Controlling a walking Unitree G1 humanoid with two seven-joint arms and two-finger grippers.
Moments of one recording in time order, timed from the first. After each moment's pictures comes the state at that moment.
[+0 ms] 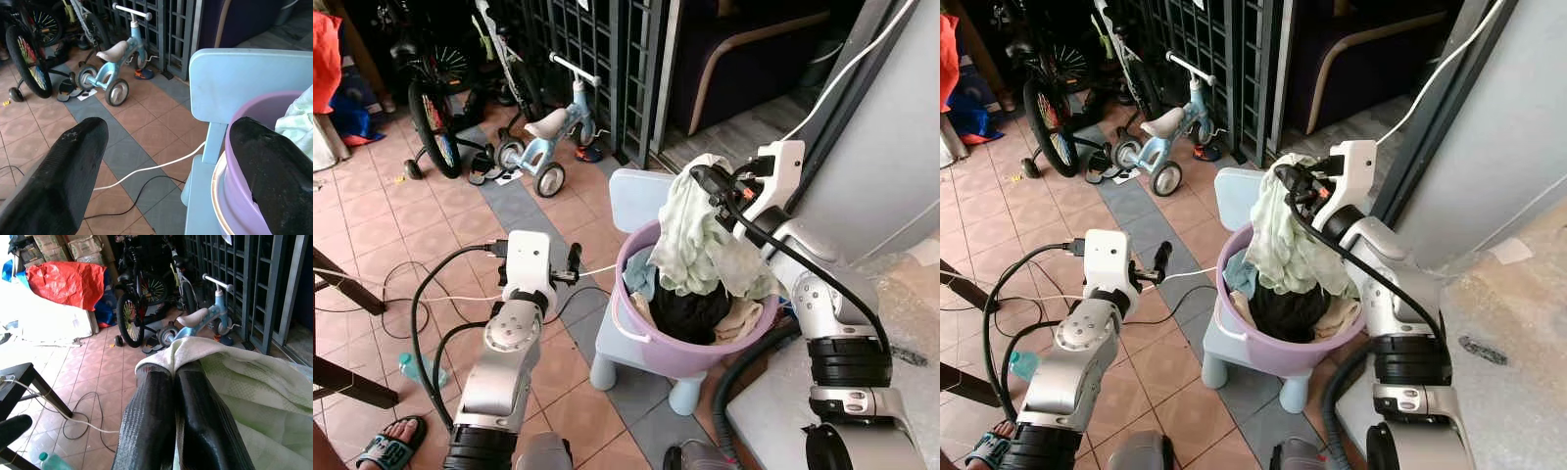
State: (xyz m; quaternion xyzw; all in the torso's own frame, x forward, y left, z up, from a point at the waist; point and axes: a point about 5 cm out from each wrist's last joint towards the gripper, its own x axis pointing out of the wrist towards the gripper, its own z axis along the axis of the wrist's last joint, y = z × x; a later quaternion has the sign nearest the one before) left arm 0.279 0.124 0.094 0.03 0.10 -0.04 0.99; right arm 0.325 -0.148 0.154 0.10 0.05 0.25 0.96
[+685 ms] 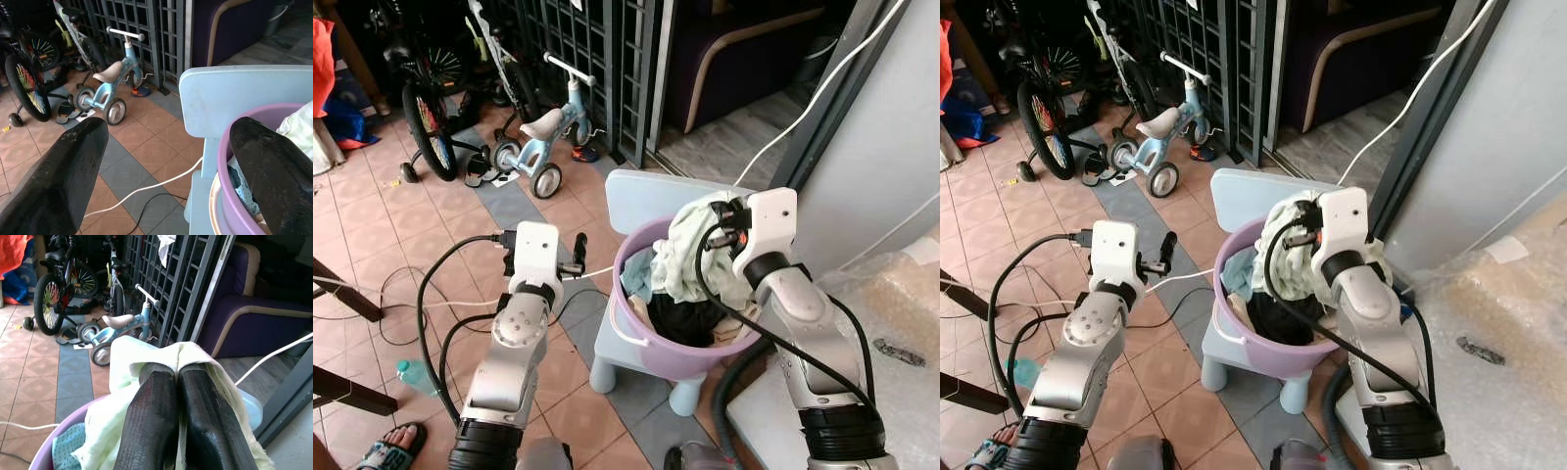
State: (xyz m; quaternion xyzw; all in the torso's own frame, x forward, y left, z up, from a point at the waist) left arm 0.272 0.116 0.101 0.04 0.06 -0.05 1.00; right arm 0.275 -0.148 0.138 -0.11 -0.01 0.14 0.98
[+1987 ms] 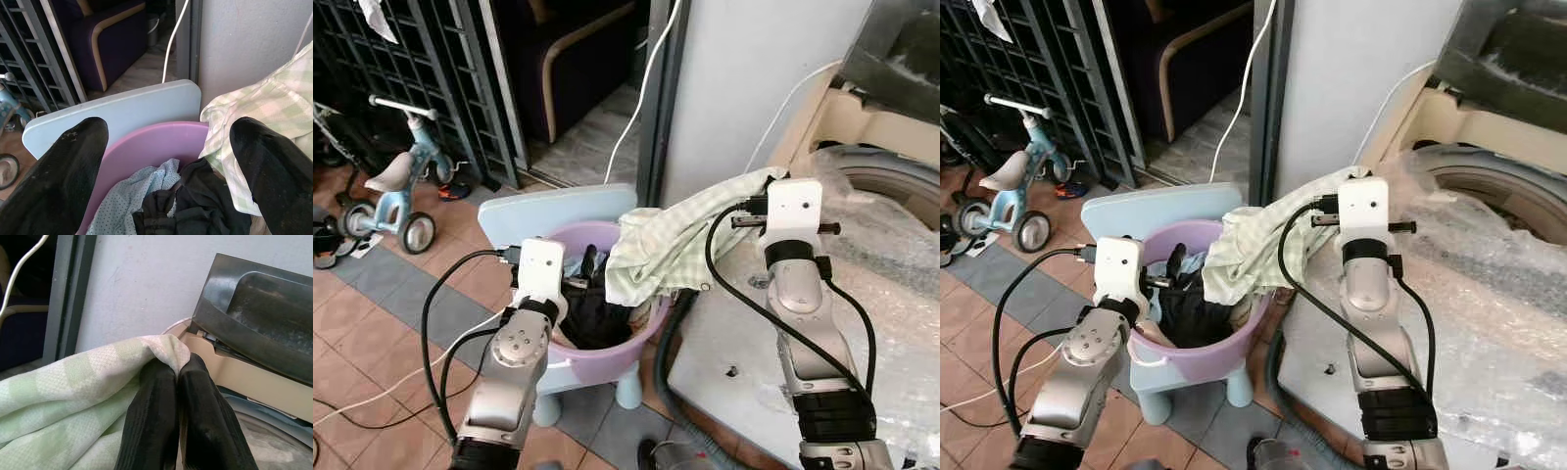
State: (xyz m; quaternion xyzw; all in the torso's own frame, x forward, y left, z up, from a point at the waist) left arm 0.272 0.118 0.095 0.04 0.05 -0.07 1.00; right arm 0.313 -0.181 0.174 -0.15 -0.11 -0.11 0.98
